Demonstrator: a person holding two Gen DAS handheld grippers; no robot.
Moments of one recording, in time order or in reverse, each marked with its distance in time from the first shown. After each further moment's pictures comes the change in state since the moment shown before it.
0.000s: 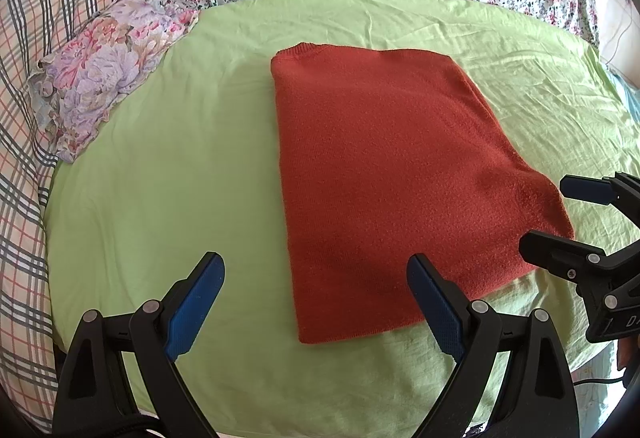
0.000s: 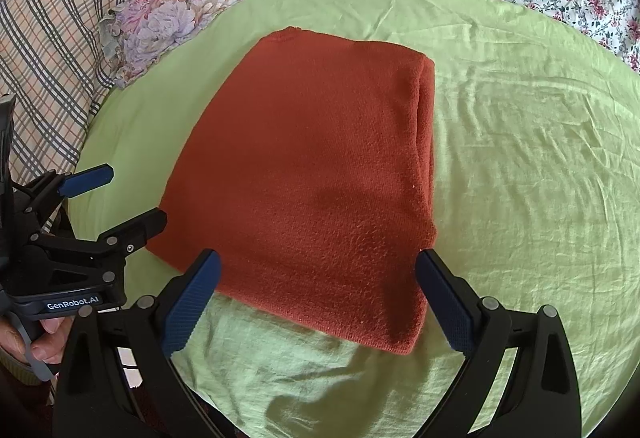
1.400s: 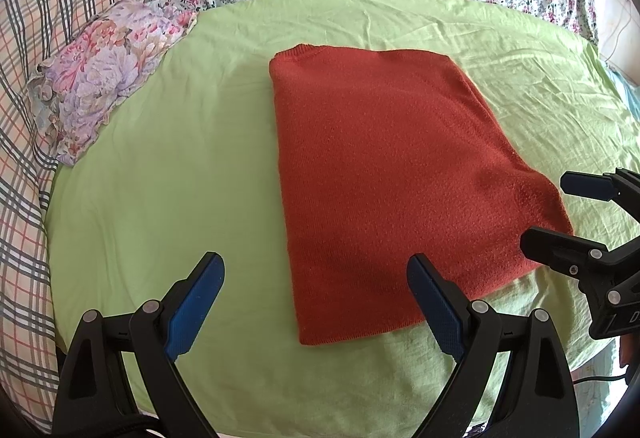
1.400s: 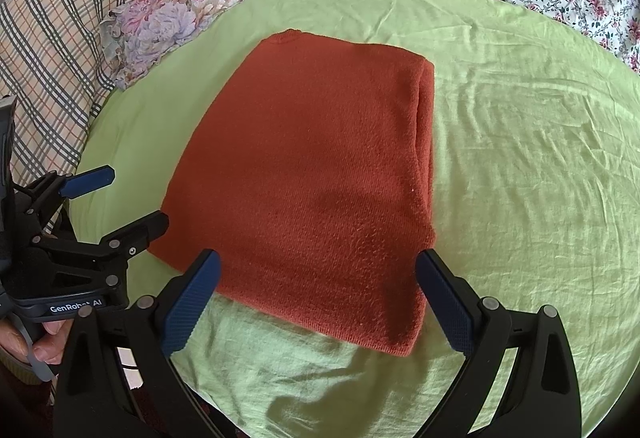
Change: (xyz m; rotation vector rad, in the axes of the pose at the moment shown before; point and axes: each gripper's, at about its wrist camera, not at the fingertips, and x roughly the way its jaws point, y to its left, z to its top) left arm 0.000 0.004 0.003 0.014 0.000 0.001; right arm -0.002 0.002 0.001 0.002 -0.001 0.000
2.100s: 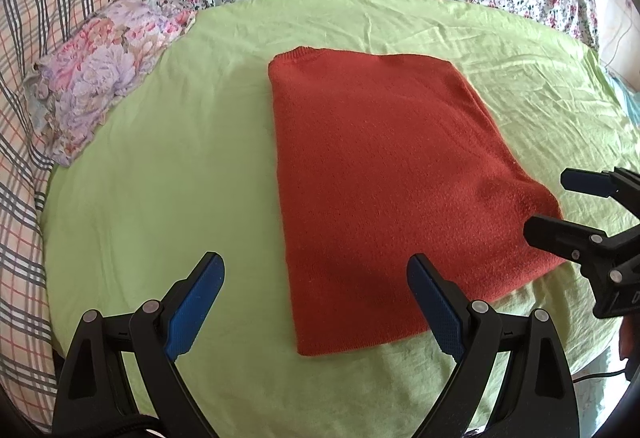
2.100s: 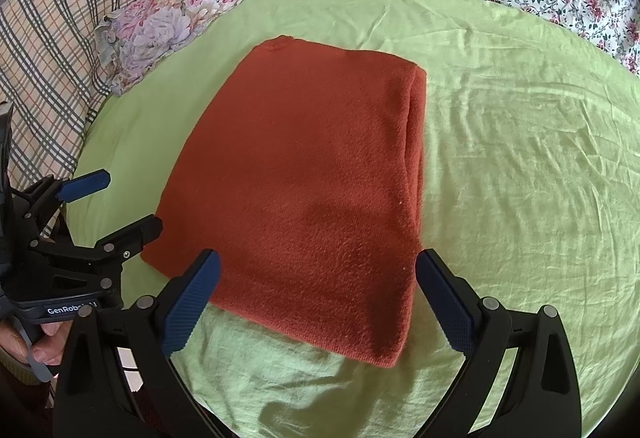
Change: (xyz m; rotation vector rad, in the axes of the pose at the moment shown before) left arm 0.006 0.004 0.010 -0.016 0.003 -0.025; right arm 0.000 -0.012 0.013 0.011 -0.003 -0.009
